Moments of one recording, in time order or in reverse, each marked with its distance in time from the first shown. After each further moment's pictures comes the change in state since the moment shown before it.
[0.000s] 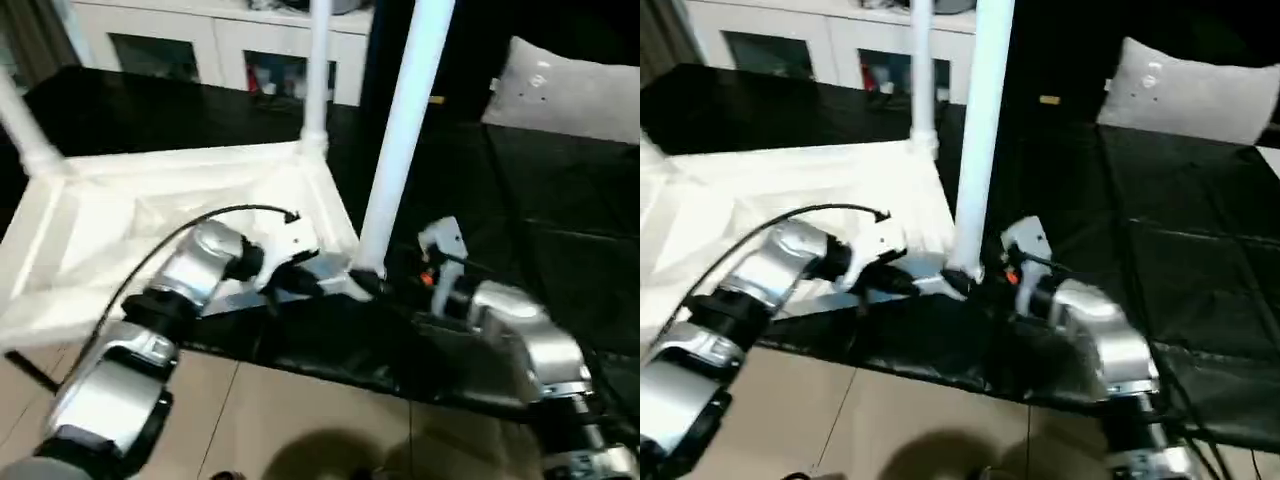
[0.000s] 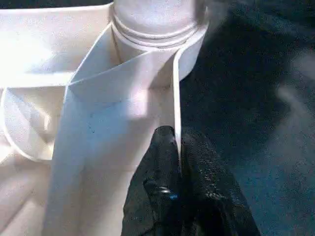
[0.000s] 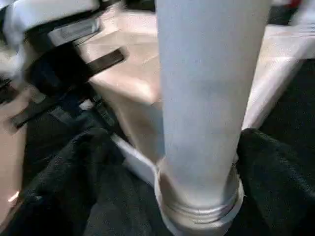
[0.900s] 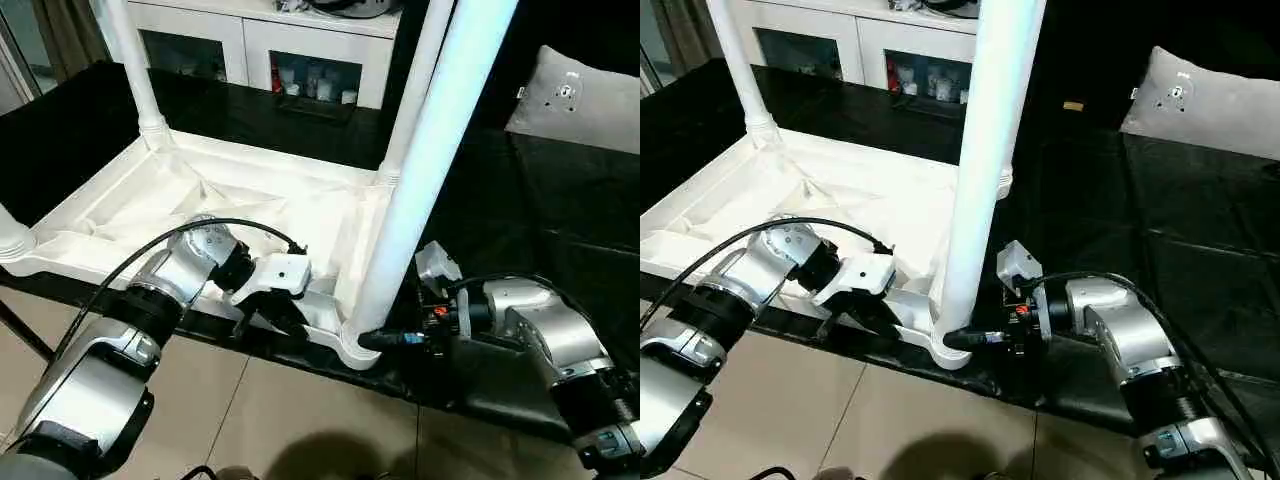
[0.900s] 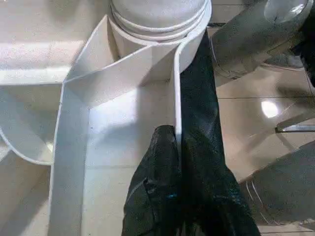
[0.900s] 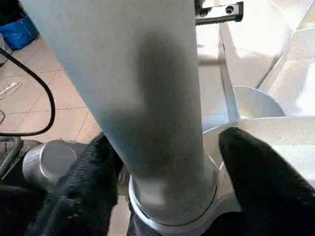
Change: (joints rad) left arm -0.010 0.064 -0.104 0.013 -0.001 -0.280 -0.313; right arm -0.087 -0.150 0.147 0.106 0.028 -0.026 0.464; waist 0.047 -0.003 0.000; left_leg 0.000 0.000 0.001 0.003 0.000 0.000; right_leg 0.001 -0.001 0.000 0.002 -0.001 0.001
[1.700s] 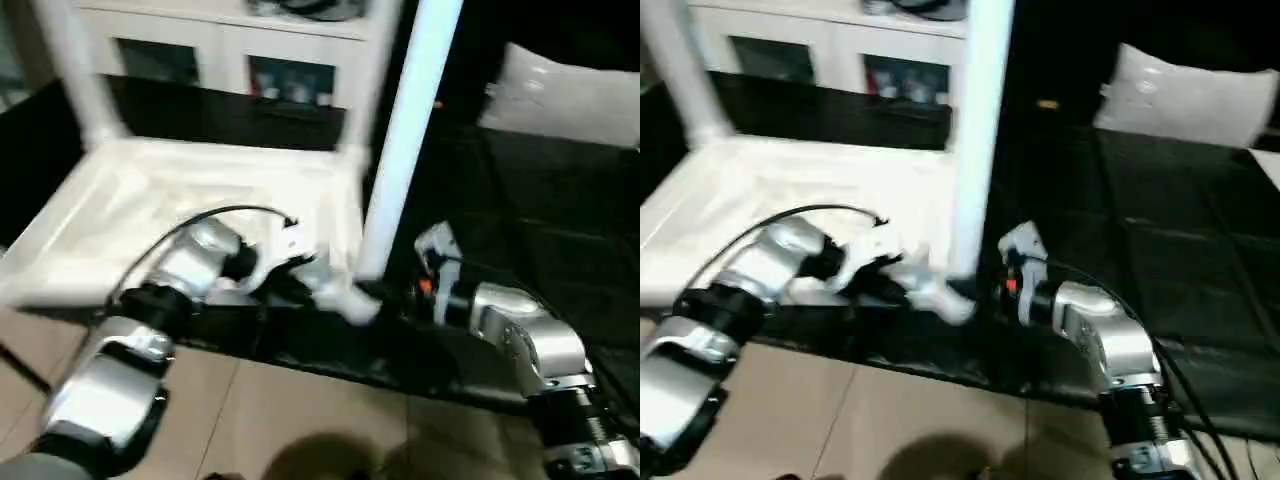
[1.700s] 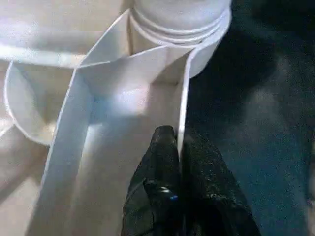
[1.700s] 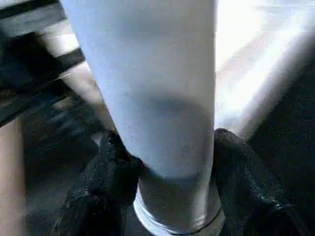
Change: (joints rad) left arm -0.009 -0.142 0.108 -0.038 0.023 0.477 0.372; right arm 0.052 0.251 -0.194 -0.105 -0.076 0.219 -0.654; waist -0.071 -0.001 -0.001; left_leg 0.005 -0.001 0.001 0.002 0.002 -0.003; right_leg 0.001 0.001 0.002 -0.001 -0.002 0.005
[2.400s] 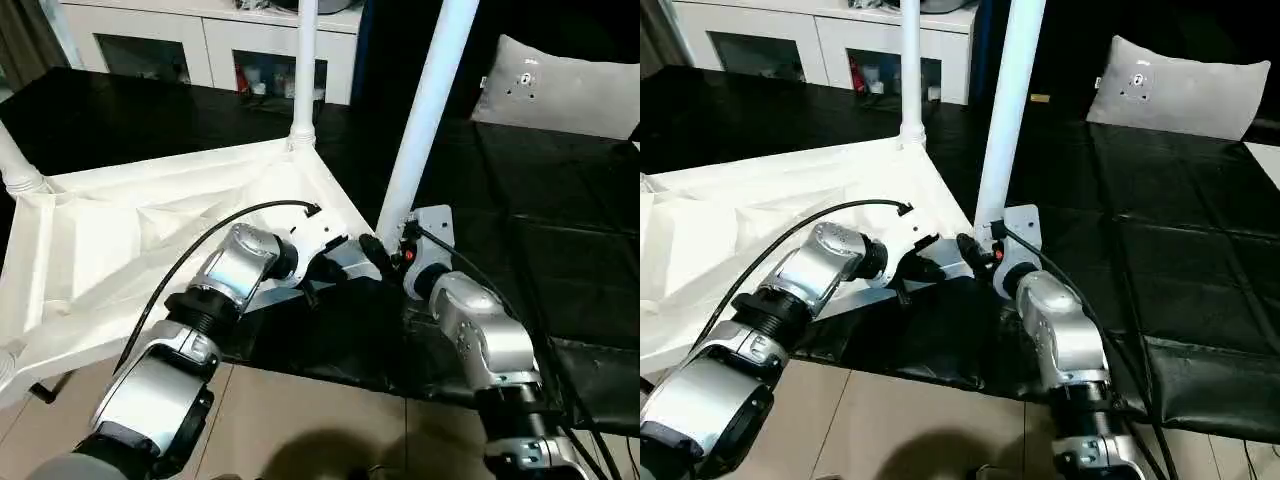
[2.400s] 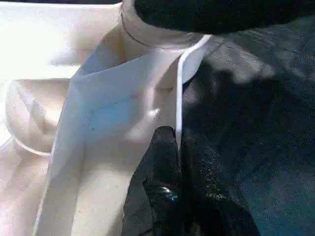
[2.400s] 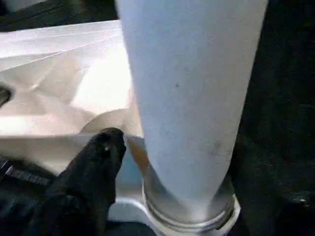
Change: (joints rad) left arm 0.000 -0.096 0.052 0.012 -0.004 0.034 0.217; right arm 0.002 0.133 -0.043 0.014 -0.078 -0.102 -0.295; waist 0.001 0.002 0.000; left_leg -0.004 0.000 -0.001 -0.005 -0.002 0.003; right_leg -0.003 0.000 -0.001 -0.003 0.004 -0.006
